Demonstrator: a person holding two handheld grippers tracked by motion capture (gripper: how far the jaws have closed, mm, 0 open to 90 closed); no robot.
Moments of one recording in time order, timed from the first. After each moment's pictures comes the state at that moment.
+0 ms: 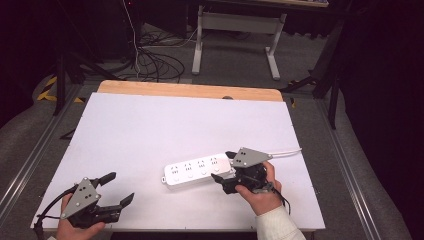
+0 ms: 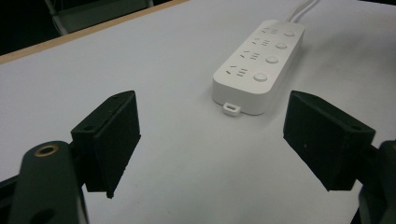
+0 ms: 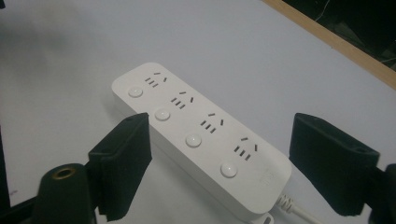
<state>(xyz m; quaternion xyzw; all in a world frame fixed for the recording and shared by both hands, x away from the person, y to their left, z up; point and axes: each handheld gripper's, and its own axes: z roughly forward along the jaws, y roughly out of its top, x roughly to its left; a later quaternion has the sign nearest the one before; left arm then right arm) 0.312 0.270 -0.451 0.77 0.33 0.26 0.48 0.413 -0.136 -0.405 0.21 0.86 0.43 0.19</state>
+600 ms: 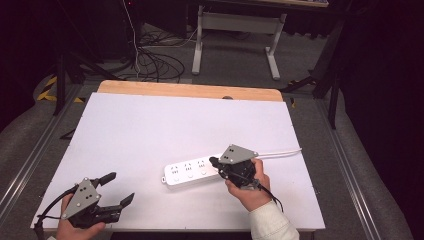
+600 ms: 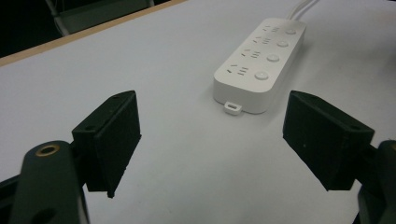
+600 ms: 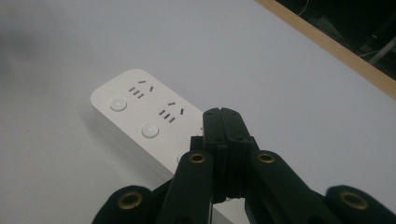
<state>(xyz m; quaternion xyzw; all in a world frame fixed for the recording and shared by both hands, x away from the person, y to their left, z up) 0.311 0.269 -0.452 0.77 0.33 0.26 0.47 0.419 -0.111 -0.407 0.23 0.86 0.40 0.21</state>
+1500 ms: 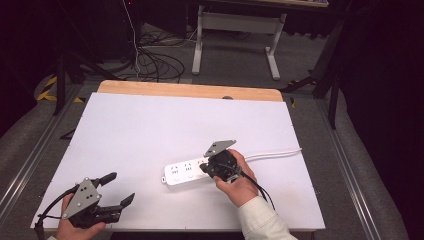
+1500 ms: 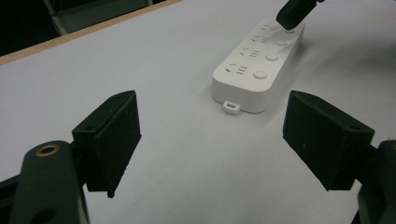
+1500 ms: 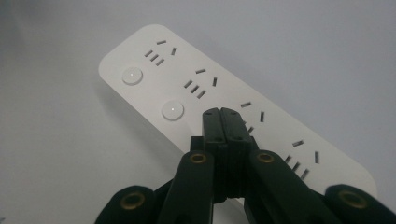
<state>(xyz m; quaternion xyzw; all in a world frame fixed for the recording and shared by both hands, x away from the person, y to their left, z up) 0.312 0.269 -0.452 0.78 0.33 0.26 0.47 0.450 -0.081 -0.433 0.24 0.91 0.33 0.10</state>
